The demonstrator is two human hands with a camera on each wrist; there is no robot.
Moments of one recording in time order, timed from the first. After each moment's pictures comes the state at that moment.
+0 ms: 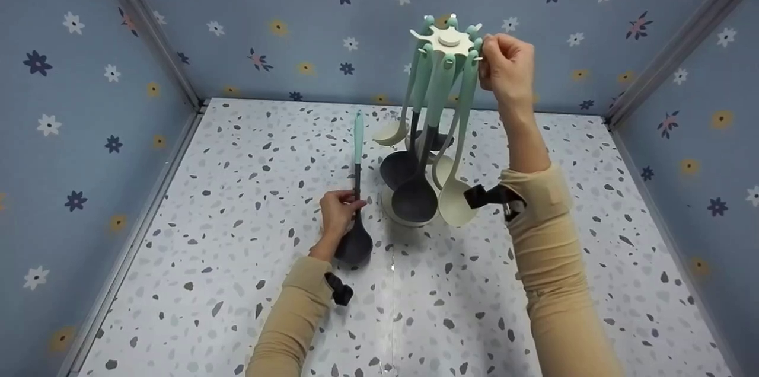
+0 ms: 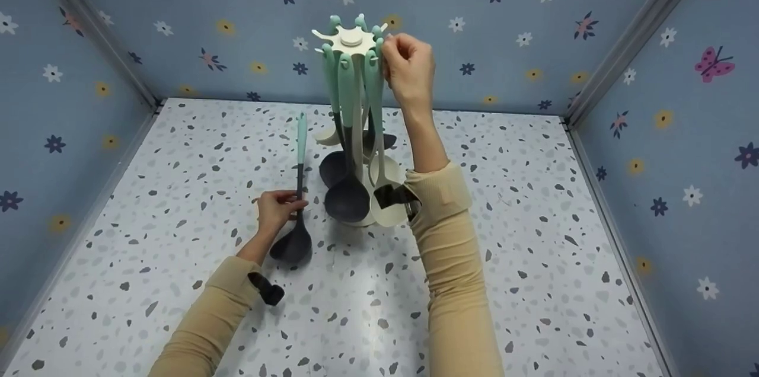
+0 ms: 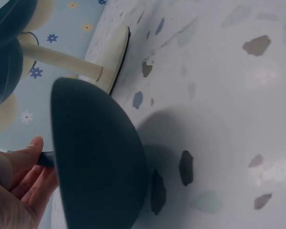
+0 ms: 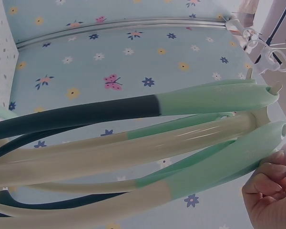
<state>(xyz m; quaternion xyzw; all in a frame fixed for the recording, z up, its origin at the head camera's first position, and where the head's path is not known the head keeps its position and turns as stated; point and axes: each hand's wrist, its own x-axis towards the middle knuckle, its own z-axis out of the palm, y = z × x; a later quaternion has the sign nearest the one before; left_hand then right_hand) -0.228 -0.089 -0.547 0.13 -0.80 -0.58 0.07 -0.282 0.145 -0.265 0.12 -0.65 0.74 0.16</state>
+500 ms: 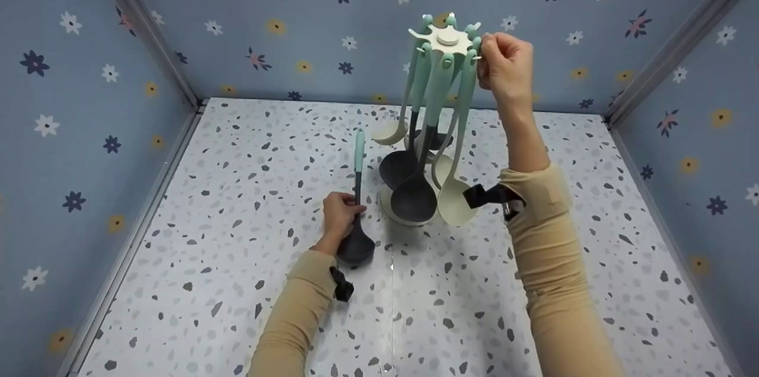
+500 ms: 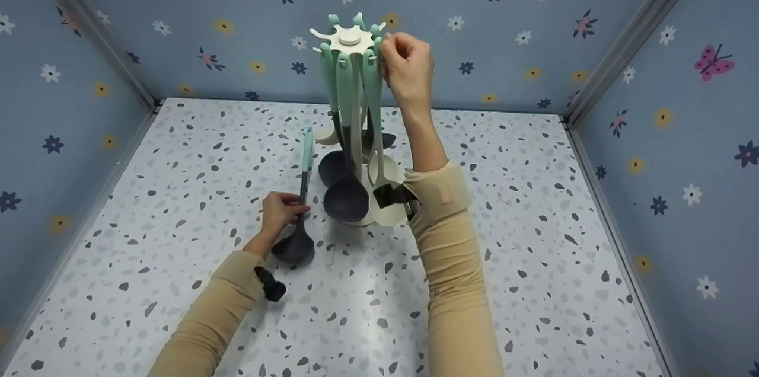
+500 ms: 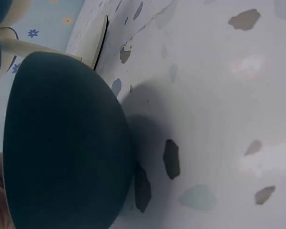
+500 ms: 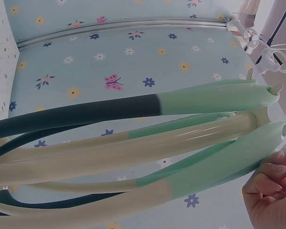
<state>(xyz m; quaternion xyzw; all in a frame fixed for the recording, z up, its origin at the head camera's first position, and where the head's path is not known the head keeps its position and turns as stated) -0.232 -0.087 -0.556 0.15 -0.83 -0.54 0.02 -0.282 0.144 -0.265 0.12 -0.64 0.74 0.16</state>
